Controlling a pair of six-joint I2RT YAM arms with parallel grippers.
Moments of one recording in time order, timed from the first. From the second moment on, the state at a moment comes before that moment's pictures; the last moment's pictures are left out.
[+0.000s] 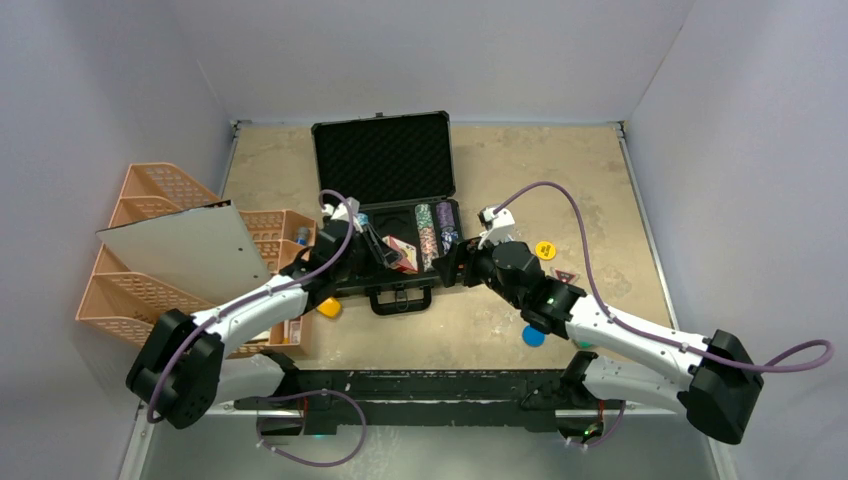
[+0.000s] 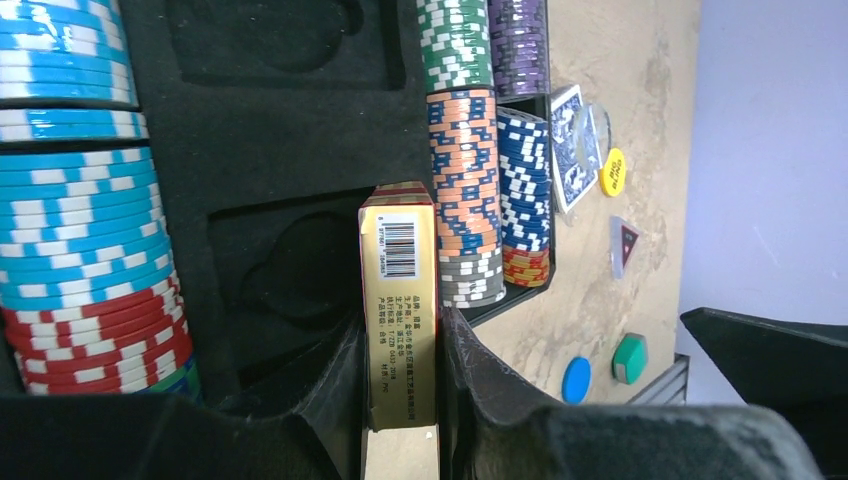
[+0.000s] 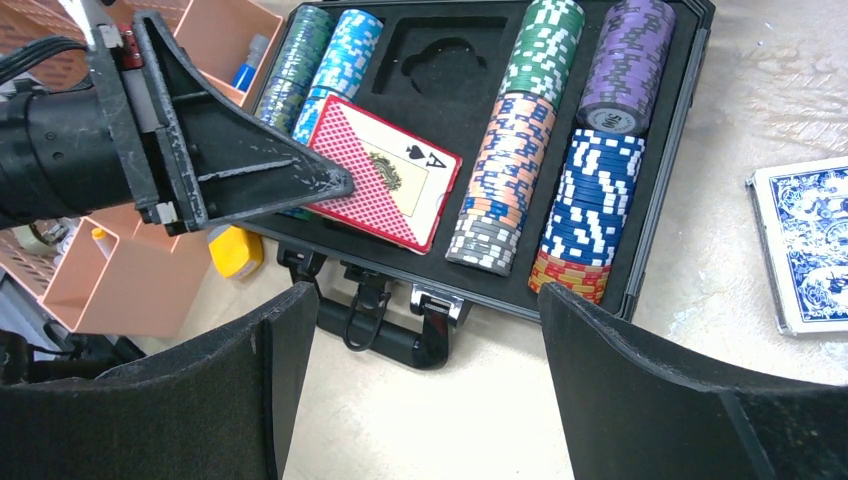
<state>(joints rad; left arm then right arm) -0.56 1.20 0.56 0.08 0.06 -0.90 0.89 1.04 0.60 0.08 0.22 0.53</state>
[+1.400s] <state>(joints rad) -0.56 1.33 0.71 -0.15 -0.04 -0.81 0.89 0.99 0.57 0.02 0.25 0.53</state>
